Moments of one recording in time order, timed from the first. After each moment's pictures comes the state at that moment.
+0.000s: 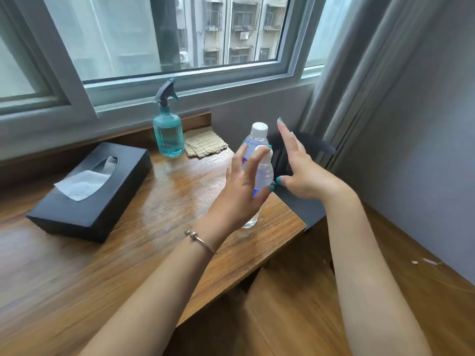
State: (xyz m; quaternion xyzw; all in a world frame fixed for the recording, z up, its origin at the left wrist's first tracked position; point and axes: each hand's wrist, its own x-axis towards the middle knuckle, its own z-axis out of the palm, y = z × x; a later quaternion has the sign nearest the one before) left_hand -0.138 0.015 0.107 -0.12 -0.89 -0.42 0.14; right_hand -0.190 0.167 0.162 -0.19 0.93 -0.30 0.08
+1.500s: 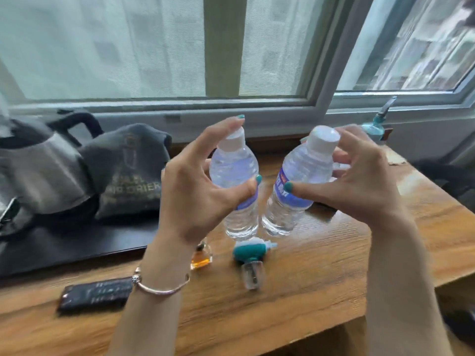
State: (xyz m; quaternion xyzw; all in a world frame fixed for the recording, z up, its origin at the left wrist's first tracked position) left_hand 0.239 -0.439 0.169 0.05 -0.79 -0.45 0.41; right_hand 0.110 -0.253 0.195 -0.39 0.79 -0.46 -0.09
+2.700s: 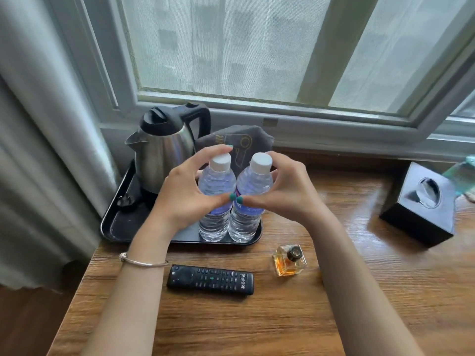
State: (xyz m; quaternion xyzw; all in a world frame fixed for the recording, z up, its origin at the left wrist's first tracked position) left_hand 0.344 -0.627 0.123 0.17 -0.81 -0.47 0.30; right_hand 0.183 -0.495 0.131 -0.51 0.75 -0.42 0.05
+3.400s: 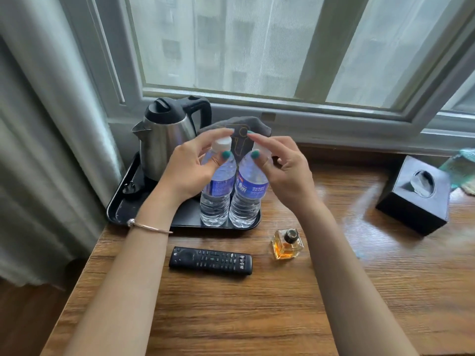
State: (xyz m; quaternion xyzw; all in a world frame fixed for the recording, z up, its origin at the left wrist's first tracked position) left_hand 0.336 -0.629 0.124 0.12 -0.81 -0.47 0.33; right_hand 0.202 -0.480 0.125 -0.47 0.75 -0.47 -0.03
